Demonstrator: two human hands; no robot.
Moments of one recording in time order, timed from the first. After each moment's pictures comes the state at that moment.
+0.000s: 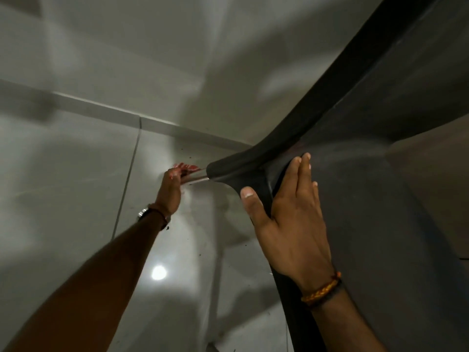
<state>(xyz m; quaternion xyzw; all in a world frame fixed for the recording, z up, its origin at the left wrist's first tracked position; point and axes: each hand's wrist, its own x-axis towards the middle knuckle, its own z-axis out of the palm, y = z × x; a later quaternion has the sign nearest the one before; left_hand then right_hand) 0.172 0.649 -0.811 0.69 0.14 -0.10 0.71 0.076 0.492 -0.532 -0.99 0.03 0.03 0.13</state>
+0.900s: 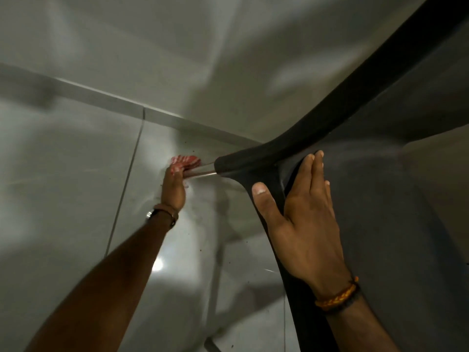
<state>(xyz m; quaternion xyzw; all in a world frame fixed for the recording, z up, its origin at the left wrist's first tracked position) 0.165 0.637 -0.810 0.63 0.19 -0.05 0.75 0.077 0.493 -0.527 -0.99 0.05 0.06 0.14</state>
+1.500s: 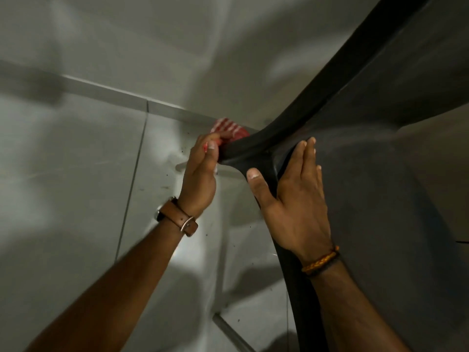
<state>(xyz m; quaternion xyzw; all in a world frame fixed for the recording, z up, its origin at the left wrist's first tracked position) 0.122 0.622 -0.661 0.64 0.05 0.01 0.77 0.076 0.496 -0.523 -0.99 0.06 0.07 0.15</state>
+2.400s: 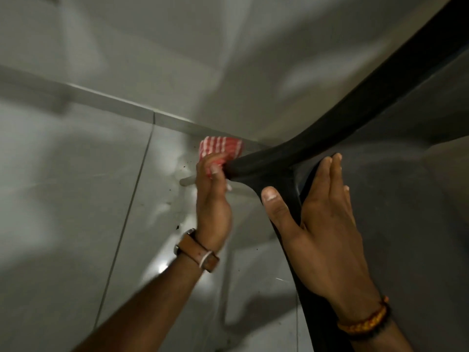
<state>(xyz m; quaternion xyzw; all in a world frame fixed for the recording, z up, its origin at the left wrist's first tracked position) 0.115 0.590 -0.686 0.57 0.19 0.09 0.79 0.077 0.495 -0.526 -0.98 0.06 0.07 0.16</state>
